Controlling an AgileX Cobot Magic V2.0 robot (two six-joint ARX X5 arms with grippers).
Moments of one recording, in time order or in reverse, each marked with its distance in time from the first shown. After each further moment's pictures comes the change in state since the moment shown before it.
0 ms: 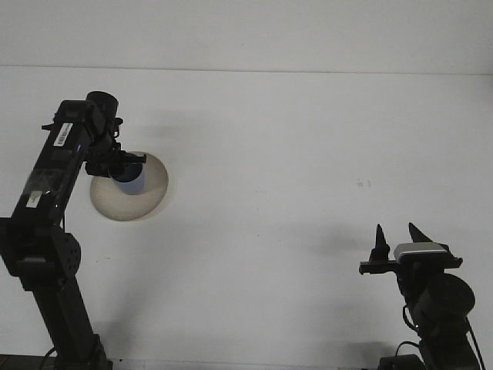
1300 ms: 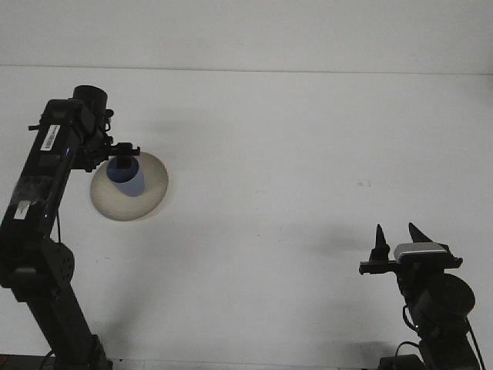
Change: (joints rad) left arm 0.021 -0.096 0.000 0.048 0.008 0.001; right arm 0.000 0.000 0.000 0.000 0.000 0.000
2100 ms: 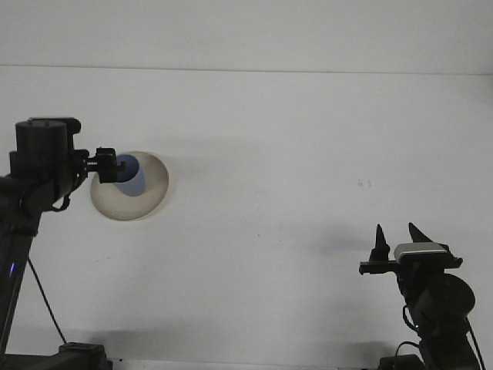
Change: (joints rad) left arm -0.090 -0.682 -0.437 0.346 0.000 -0.015; right arm 0.000 0.000 0.000 0.000 0.000 0.000
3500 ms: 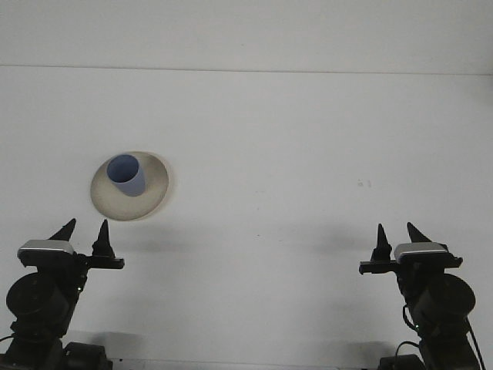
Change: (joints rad) left arm -0.031 -0.885 -0.938 0.549 0.000 0.063; right arm 0.000 0.000 0.000 0.006 -0.003 0.000
